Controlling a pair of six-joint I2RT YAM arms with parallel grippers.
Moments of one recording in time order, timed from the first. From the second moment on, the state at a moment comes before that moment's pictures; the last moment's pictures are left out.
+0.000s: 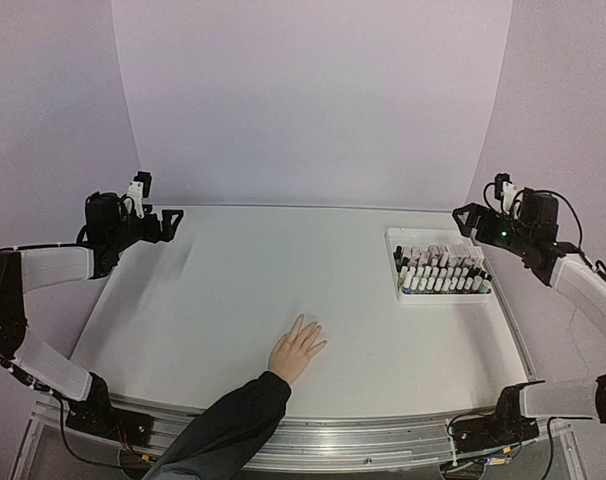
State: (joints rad) left arm -0.10 1.42 0.73 0.46 0.23 0.01; right arm 0.02 1.11 0.84 -0.09 -0.19 0.24
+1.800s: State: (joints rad) left arm -0.55 1.46 0.96 -0.09 0.57 0.19; right arm 0.47 2.14 1.83 -1.23 0.23 0.38
